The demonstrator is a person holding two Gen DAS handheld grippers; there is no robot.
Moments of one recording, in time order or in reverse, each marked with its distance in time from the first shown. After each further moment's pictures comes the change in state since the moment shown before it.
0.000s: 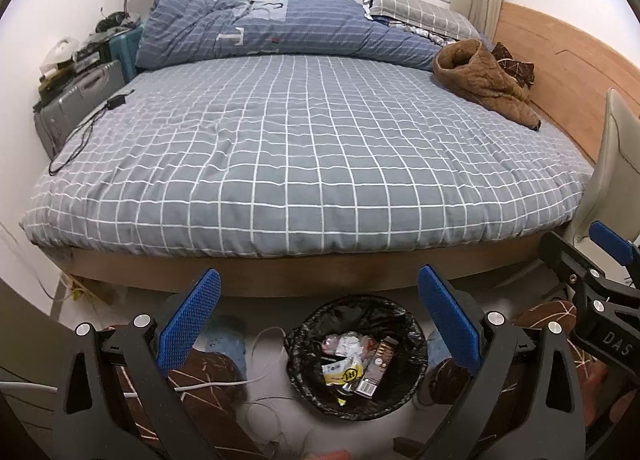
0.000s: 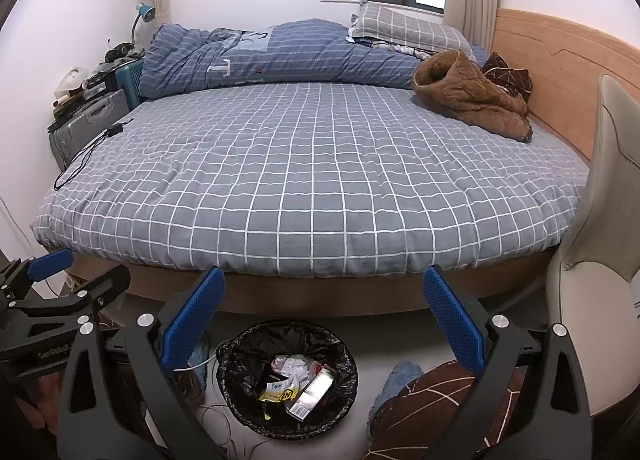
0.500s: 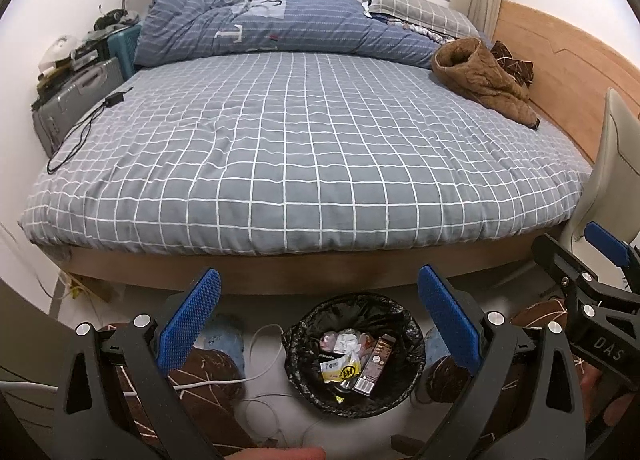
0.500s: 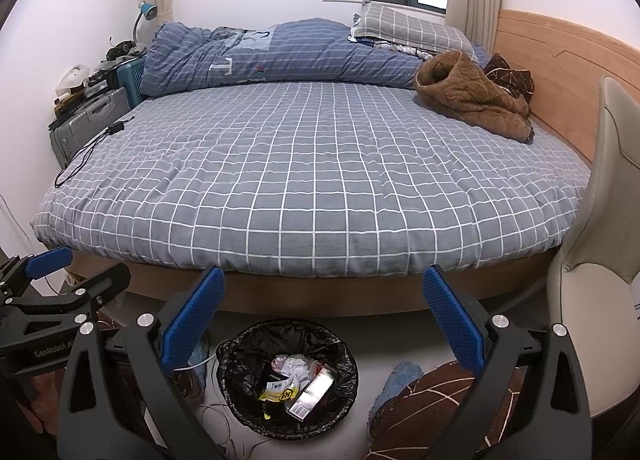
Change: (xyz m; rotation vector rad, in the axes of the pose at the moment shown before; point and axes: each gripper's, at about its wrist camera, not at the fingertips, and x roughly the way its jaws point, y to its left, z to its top) left arm 0.000 0.002 0.001 0.005 0.008 -0.006; right arm 0.001 0.002 0.000 -0.002 0.003 0.002
